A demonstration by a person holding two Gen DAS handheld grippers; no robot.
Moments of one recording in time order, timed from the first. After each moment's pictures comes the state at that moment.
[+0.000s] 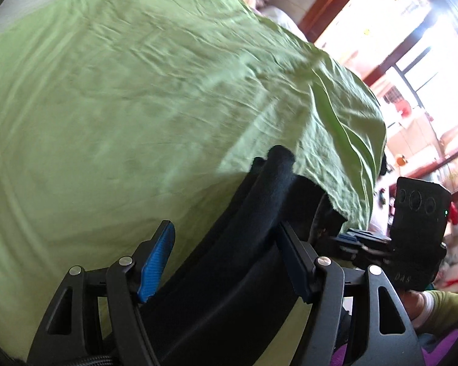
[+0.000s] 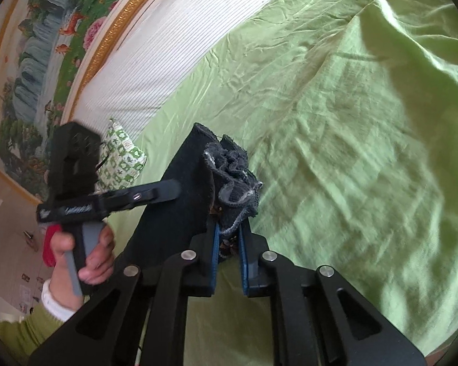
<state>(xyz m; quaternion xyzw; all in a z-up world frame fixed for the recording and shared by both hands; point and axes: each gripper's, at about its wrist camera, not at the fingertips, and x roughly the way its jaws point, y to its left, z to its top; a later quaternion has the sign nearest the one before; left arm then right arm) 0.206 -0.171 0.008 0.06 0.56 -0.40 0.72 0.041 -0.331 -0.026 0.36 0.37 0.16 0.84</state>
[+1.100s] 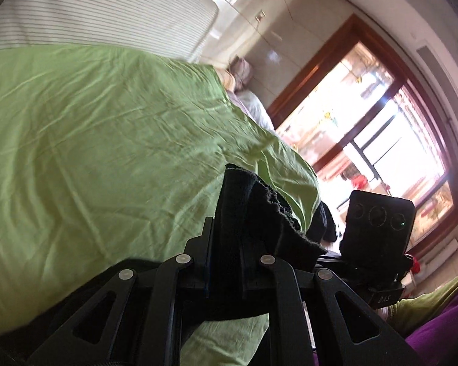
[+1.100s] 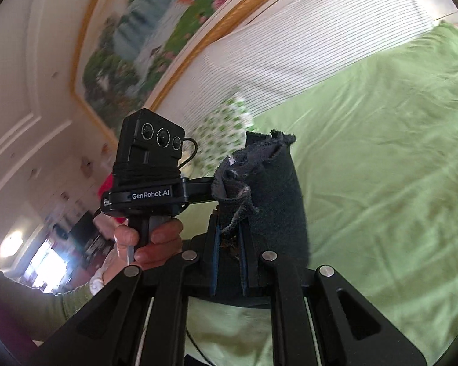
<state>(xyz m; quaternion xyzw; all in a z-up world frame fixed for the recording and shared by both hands) 0.136 -0.029 0.088 -0.13 0.42 -0.43 0.79 0.048 -0.219 0.070 0.26 0.29 0.39 0.83</state>
